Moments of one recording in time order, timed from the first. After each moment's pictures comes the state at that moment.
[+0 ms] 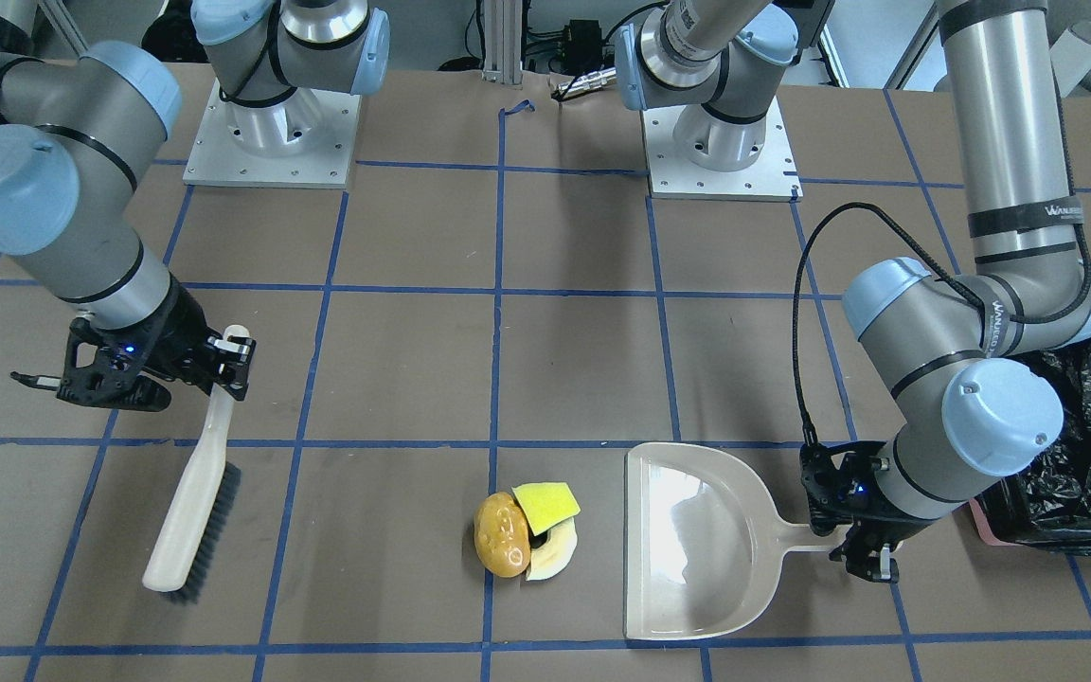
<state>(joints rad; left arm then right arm) -1.37 -2.12 -1.54 -0.97 1.60 1.86 1.46 -1.39 1.82 -2.01 -1.45 0.00</state>
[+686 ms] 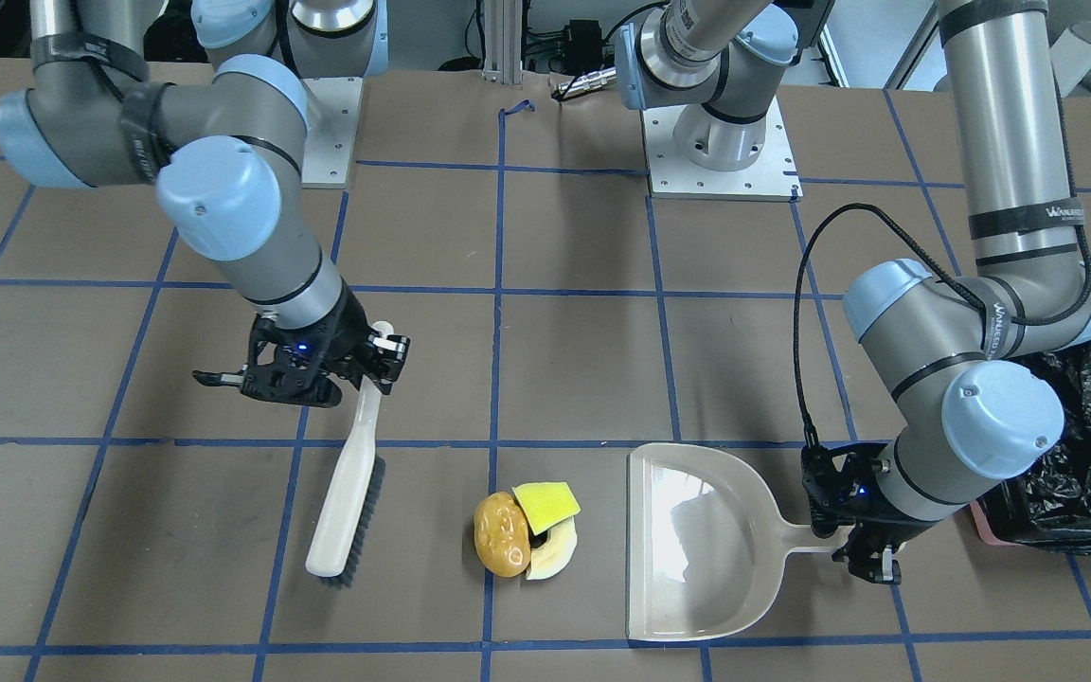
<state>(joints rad) -1.37 -2.13 -1.53 -0.98 1.61 1.86 1.70 -1.31 1.79 -2.06 -1.39 0.31</state>
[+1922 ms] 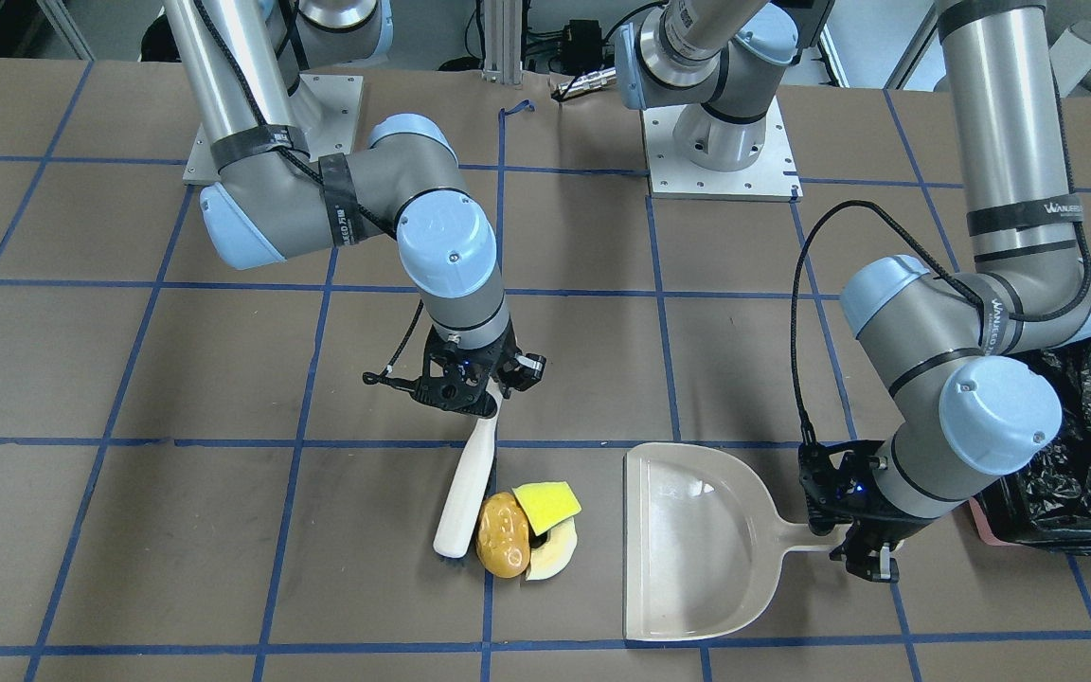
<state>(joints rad) -1.38 -2.12 -1.53 -0.98 1.60 1.85 1.95 -1.13 1.72 -2.16 -1.44 0.66</state>
